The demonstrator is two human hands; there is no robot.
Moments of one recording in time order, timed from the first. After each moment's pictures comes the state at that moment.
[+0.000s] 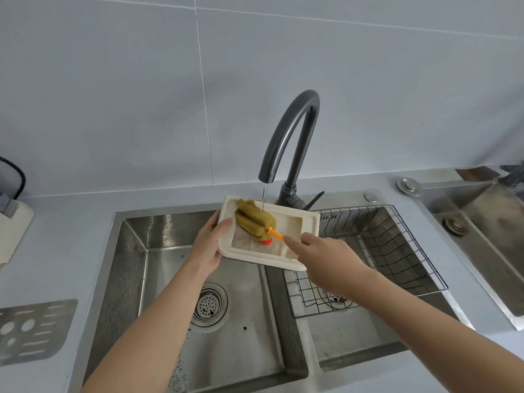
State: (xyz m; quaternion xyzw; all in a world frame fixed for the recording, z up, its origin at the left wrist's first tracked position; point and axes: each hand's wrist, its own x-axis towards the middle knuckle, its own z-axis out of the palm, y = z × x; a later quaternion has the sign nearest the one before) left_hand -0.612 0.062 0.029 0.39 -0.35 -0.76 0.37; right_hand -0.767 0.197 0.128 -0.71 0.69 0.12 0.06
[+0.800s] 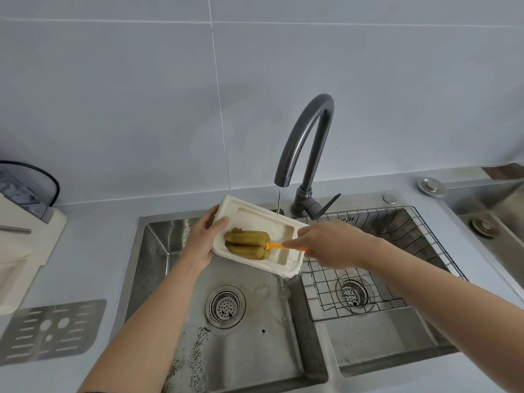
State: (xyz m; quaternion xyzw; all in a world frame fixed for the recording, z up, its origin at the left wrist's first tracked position) left_hand -0.577 0.036 0.034 0.44 -0.39 -0.71 0.38; right_hand -0.776 0.157 0.138 -0.79 0.58 0.15 0.09
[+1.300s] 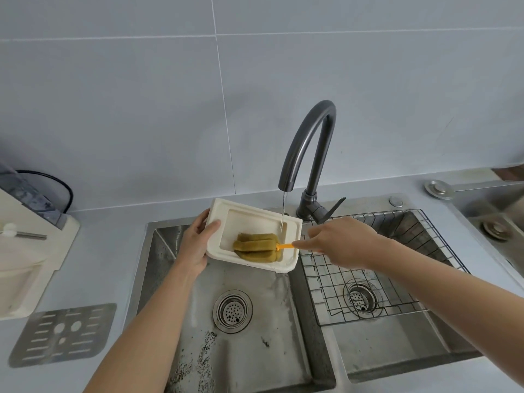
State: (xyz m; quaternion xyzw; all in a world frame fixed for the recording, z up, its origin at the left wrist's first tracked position) left_hand -0.555 0.031 0.037 0.46 -0.39 -0.68 0.42; right_hand -0.785 0.159 0.142 -0.80 0.58 0.17 0.04
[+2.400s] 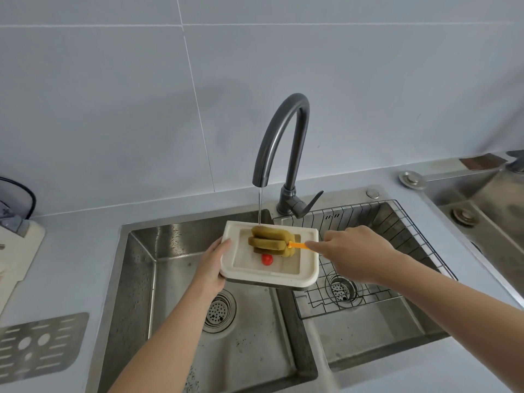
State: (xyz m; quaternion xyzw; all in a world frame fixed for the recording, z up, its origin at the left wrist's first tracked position) left_hand -0.607 0.077 0.002 0.46 -0.31 -0.76 0.33; right_hand -0.806 0.205 0.141 -0.74 0.65 0.19 0.01
